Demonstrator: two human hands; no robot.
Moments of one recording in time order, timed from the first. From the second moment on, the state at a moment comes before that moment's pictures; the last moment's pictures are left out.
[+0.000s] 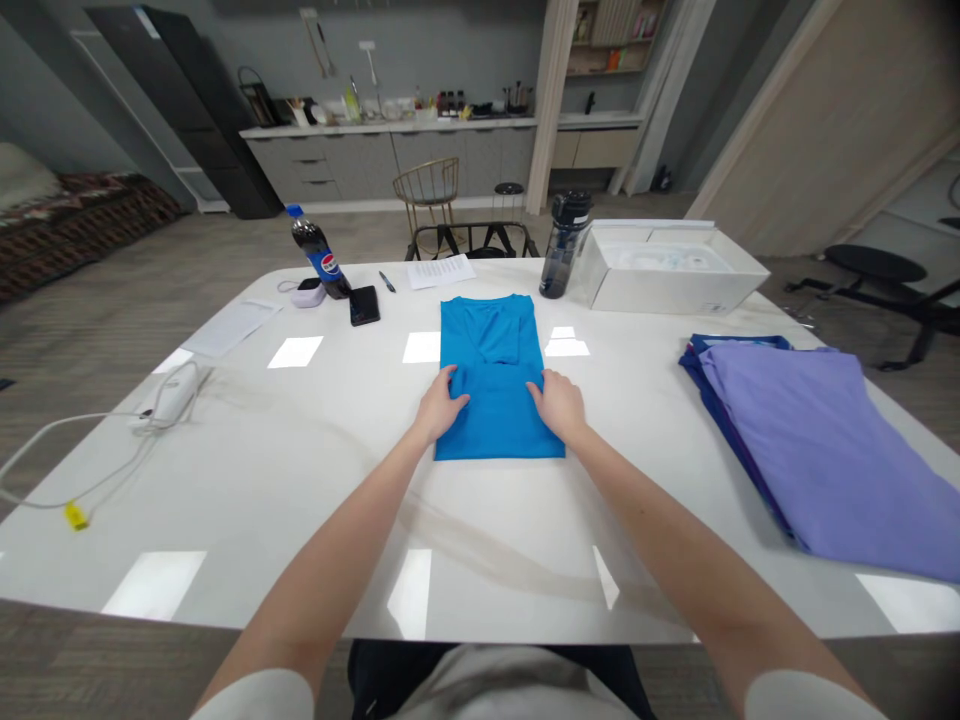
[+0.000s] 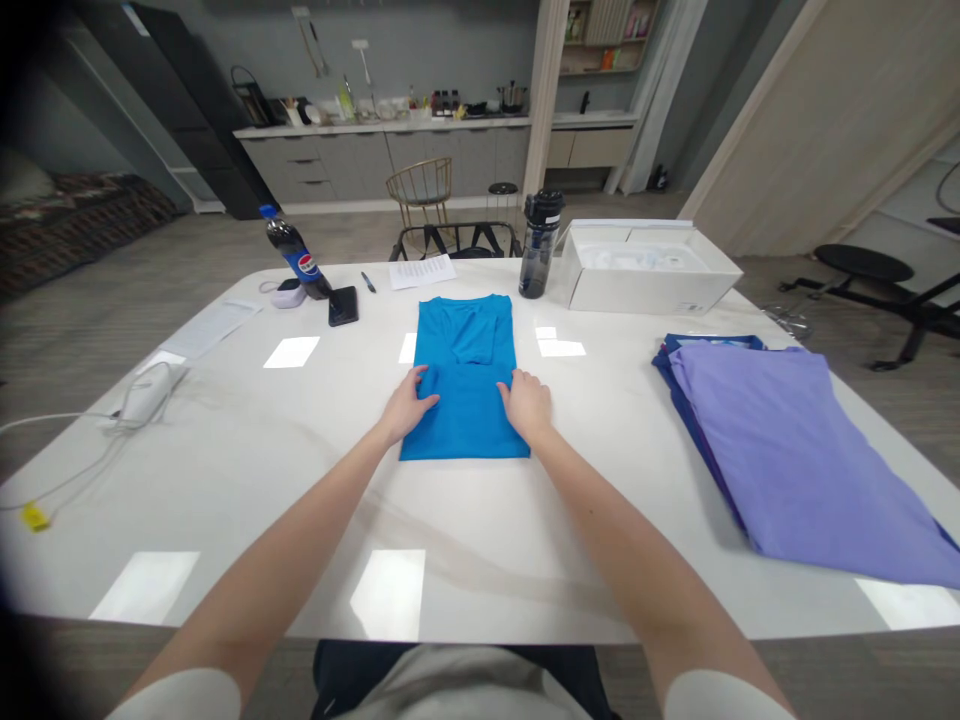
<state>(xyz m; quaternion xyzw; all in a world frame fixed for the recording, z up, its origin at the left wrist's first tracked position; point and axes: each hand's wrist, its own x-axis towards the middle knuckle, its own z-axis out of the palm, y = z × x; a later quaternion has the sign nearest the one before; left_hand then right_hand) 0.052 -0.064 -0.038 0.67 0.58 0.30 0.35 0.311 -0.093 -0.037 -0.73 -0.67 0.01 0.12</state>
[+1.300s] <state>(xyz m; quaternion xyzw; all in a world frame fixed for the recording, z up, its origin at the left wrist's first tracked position) 0.075 0.016 0.065 0.61 0.34 0.54 0.47 0.348 -0.068 0.062 -0.58 -0.58 0.16 0.55</state>
